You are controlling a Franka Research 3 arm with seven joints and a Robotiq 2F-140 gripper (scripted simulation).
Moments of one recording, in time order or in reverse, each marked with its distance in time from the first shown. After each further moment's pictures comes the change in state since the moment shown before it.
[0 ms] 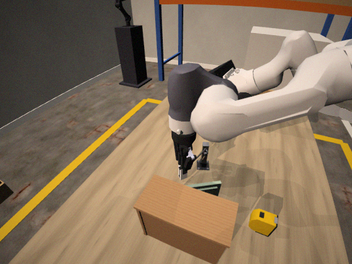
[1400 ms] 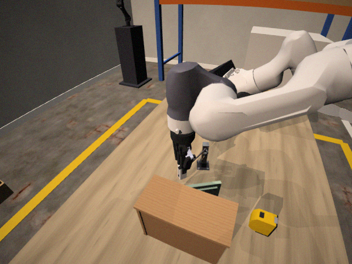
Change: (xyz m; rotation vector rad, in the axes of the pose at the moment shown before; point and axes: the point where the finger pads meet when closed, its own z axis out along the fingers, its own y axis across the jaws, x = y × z) arm -0.003 0.001 -0.004 -0.002 0.005 0.000
